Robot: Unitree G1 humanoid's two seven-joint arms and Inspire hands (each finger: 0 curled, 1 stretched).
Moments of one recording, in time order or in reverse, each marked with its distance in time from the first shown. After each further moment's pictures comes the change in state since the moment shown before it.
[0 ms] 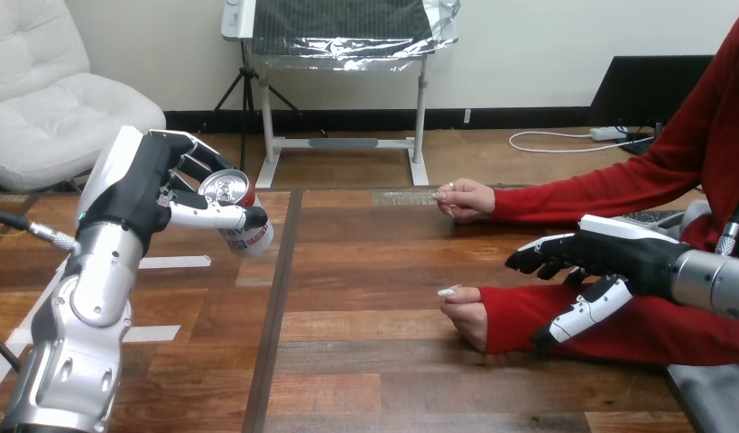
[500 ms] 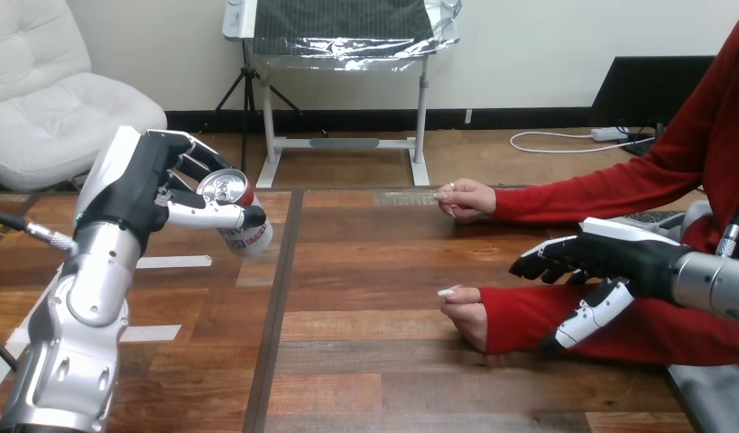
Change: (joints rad) left arm 0.000 0.000 0.011 0.000 -0.005 0.000 -0.008; right arm 0.000 0.000 0.018 -0.003 -0.004 0.040 -0.005
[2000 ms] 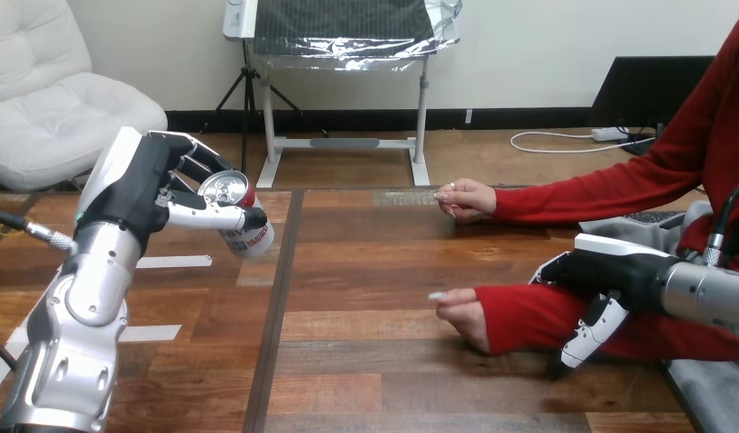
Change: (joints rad) left arm 0.000 0.000 0.003 0.000 -0.001 -0.002 -0.016; right arm 0.000 0.002 0.083 0.000 -0.048 0.024 -0.058
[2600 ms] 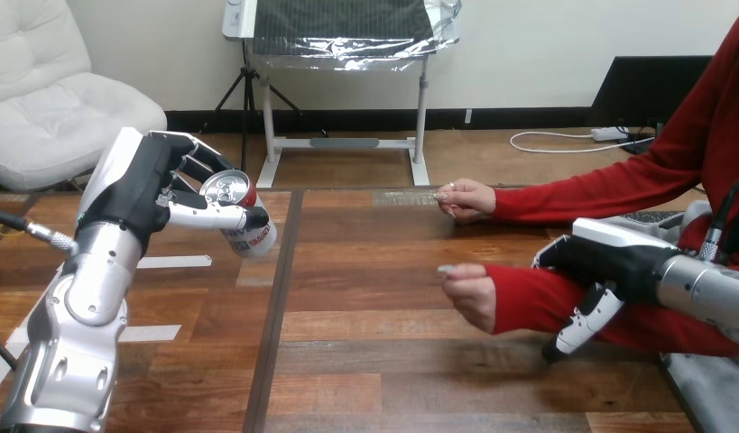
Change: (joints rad) left arm 0.000 0.000 0.000 -0.002 -0.017 0.000 -0.005; right arm 0.000 0.000 0.018 0.000 -0.031 -0.057 -0.143
